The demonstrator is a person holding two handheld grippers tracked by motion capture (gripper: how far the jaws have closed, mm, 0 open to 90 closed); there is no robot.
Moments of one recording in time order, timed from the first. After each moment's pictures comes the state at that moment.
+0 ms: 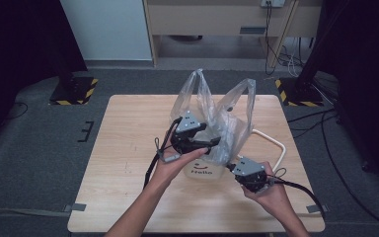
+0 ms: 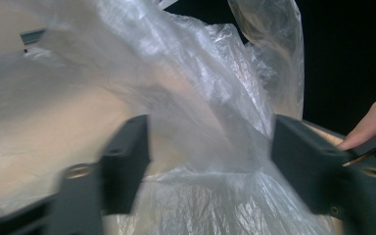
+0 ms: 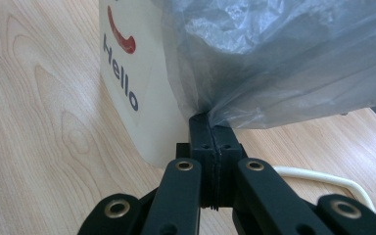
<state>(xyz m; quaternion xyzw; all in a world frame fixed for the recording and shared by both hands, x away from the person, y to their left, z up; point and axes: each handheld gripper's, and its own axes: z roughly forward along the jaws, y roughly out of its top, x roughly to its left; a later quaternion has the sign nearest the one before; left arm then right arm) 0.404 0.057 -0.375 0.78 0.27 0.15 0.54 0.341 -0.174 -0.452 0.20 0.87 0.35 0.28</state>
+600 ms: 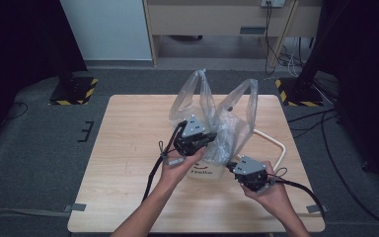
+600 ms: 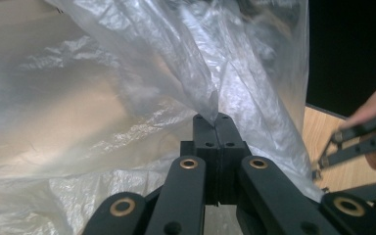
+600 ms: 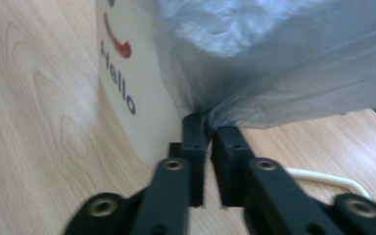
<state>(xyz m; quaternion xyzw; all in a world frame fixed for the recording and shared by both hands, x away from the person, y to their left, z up) 0.399 0.050 -0.381 0.80 0.26 0.16 0.52 0.342 -0.176 -0.450 0.21 0.87 0.36 0.28</state>
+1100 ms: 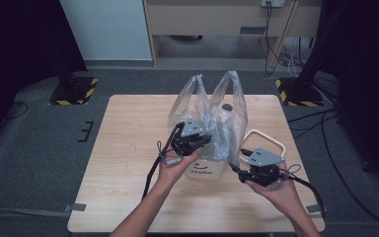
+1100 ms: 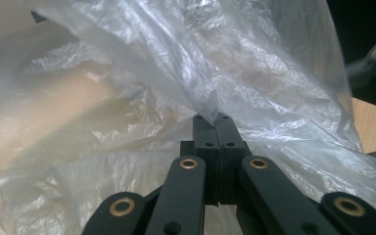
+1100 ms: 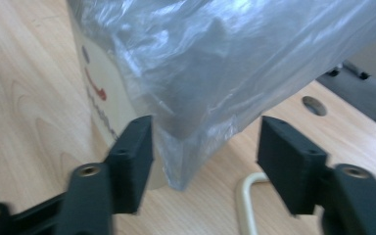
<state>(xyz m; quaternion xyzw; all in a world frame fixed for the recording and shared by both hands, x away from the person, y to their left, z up) 0.410 0.057 -0.397 0.81 0.27 0.16 0.49 0.344 -0.198 -0.424 0.26 0.83 0.42 0.27</state>
